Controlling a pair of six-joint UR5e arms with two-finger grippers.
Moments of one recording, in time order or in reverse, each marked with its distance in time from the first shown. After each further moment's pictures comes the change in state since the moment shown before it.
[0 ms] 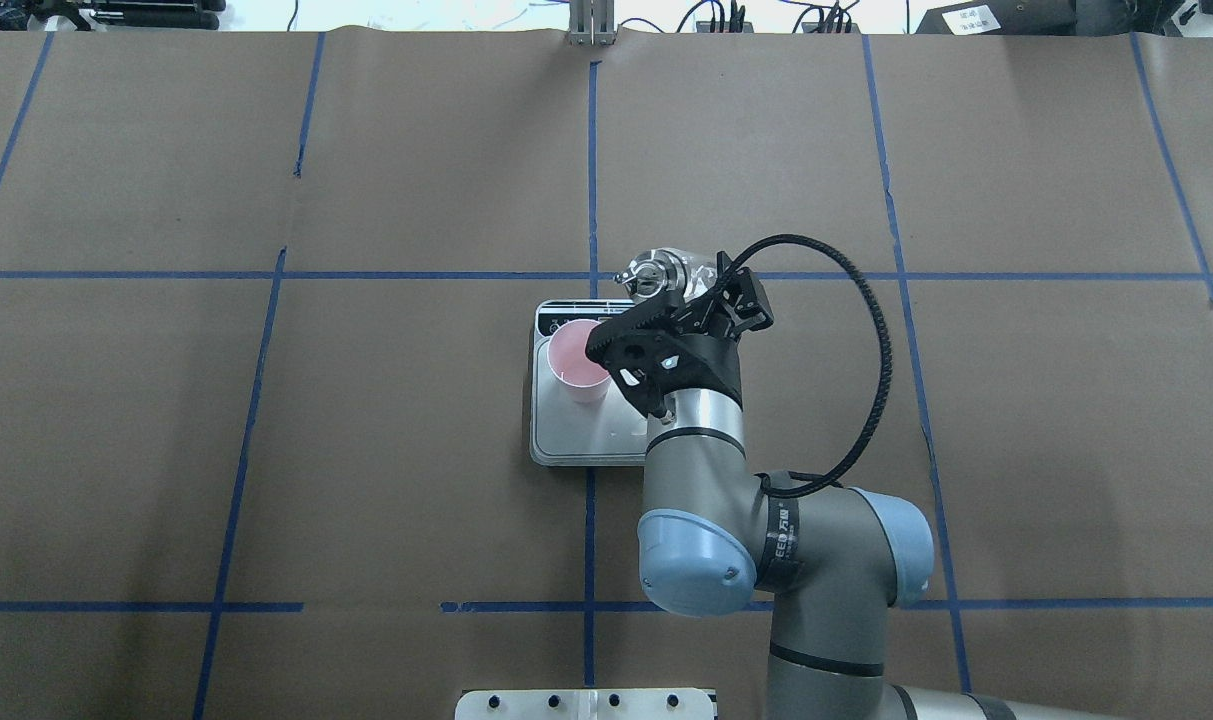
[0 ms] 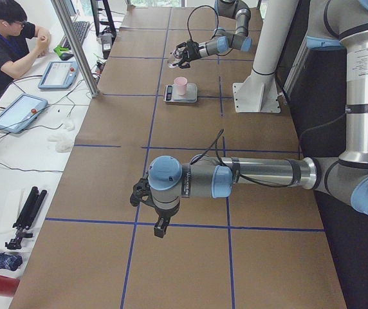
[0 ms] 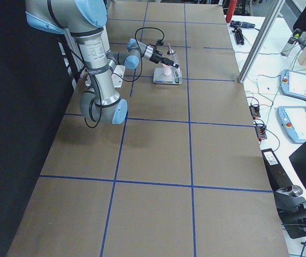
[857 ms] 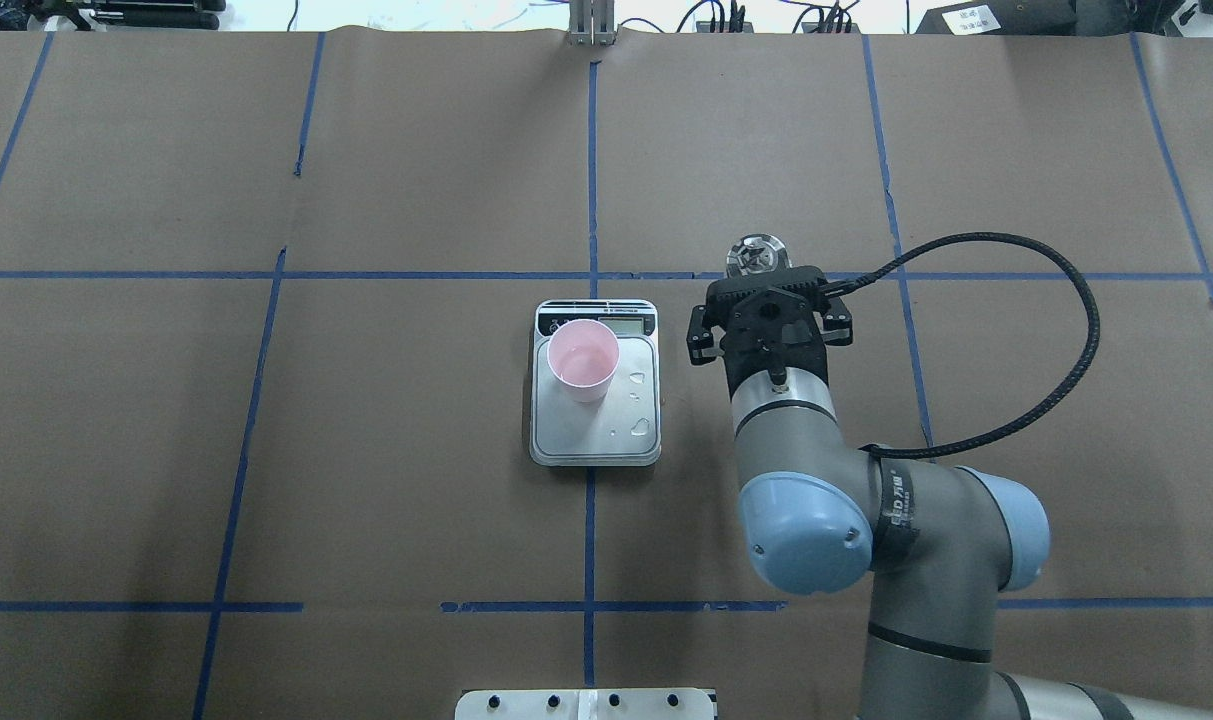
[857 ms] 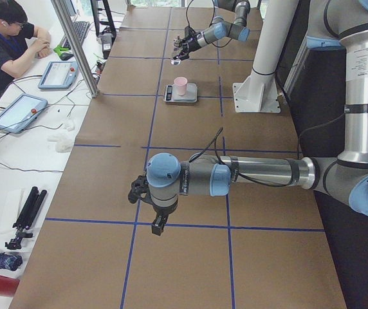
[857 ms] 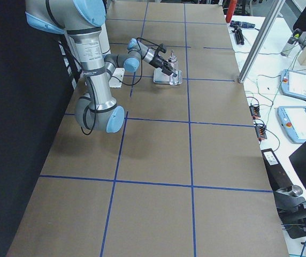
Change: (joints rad) left arm 0.002 -0.010 -0.001 -0.007 -0.001 0.000; right arm 0.047 -0.167 0.139 0.025 0.190 0.374
